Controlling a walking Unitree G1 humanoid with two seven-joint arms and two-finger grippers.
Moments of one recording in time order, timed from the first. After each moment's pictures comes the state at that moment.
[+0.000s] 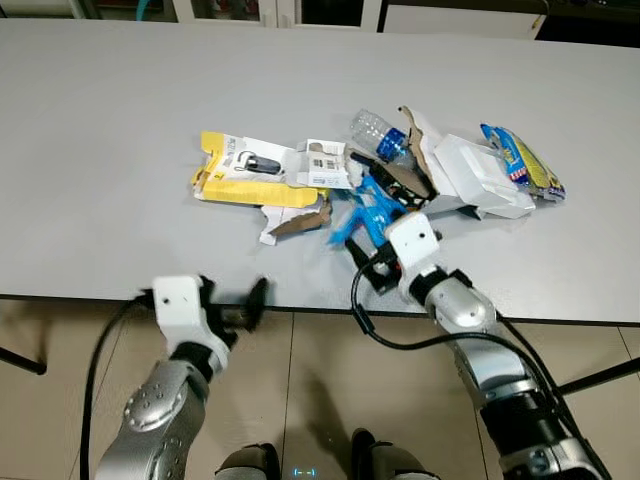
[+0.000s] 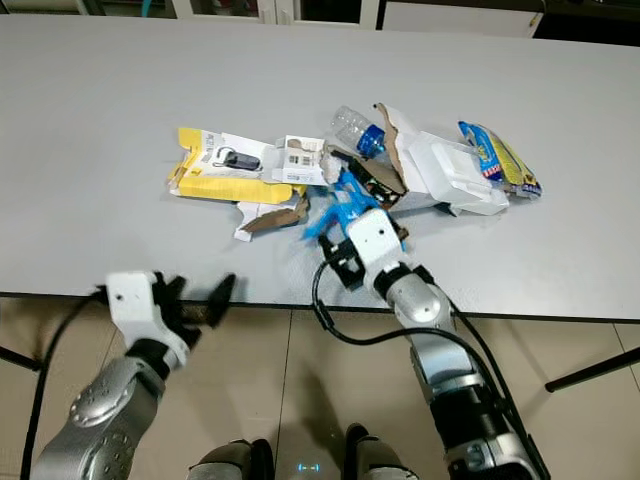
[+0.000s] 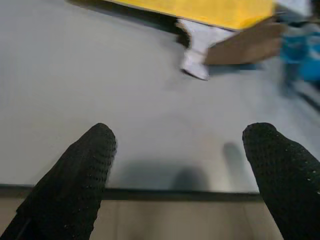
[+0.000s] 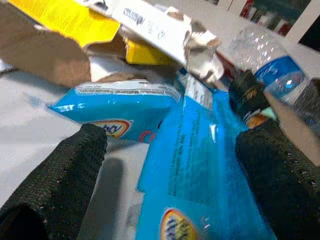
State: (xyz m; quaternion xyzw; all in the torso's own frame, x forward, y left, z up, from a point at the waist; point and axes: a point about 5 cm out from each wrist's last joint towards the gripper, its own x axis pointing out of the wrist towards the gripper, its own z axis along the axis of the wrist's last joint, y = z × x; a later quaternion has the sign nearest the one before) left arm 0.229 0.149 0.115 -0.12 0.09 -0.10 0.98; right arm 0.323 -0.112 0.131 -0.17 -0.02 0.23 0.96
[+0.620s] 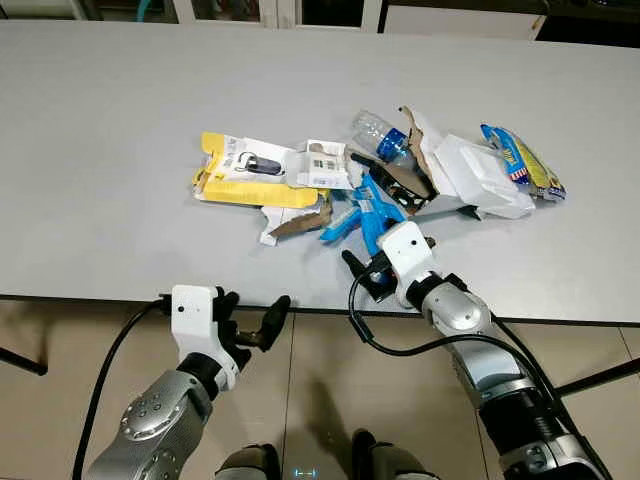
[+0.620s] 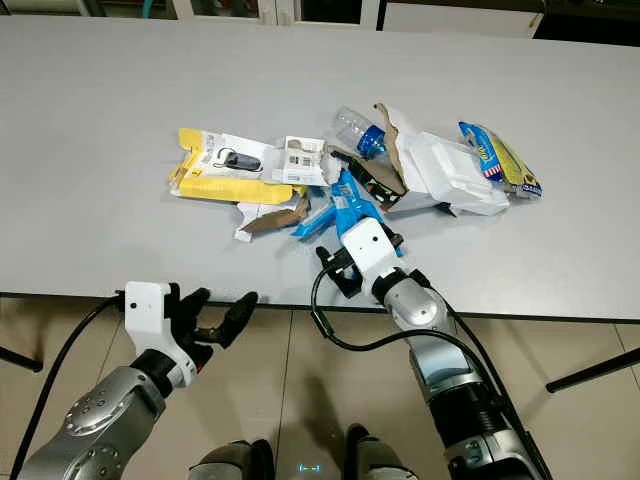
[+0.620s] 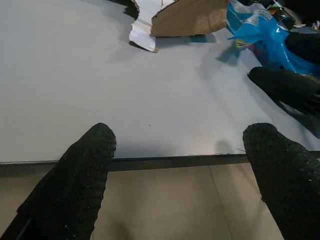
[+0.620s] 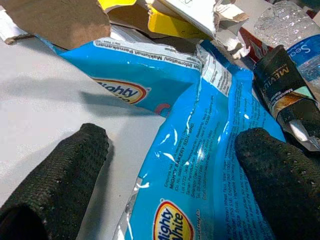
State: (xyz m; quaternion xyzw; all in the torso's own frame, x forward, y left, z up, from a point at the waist) left arm 0.217 0.143 0.116 -0.12 0.13 -0.16 0.97; right arm 0.321 -0.108 0.114 -0.18 0.02 0.26 0.95
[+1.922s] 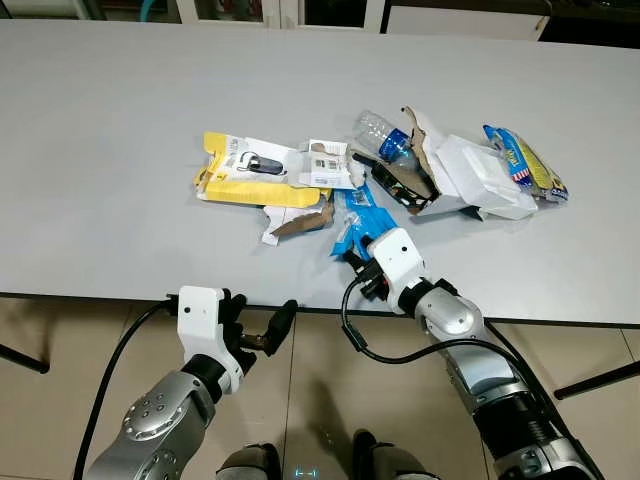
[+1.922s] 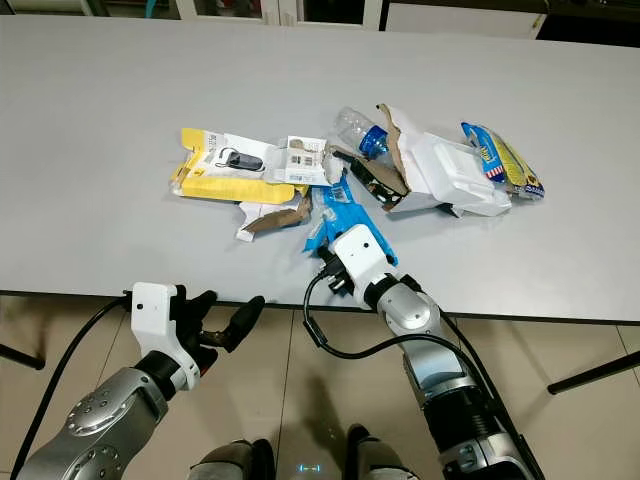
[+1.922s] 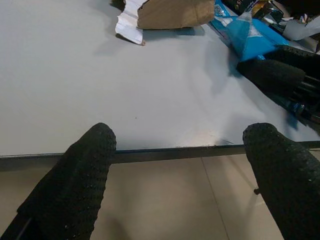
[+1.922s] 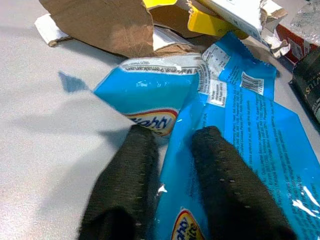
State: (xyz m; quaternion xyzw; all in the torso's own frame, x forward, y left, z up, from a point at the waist) left arm 0.215 0.139 0.116 -0.12 0.13 -0.18 0.97; right arm 0.317 -0.100 0.109 -0.17 0.03 0.28 0.94
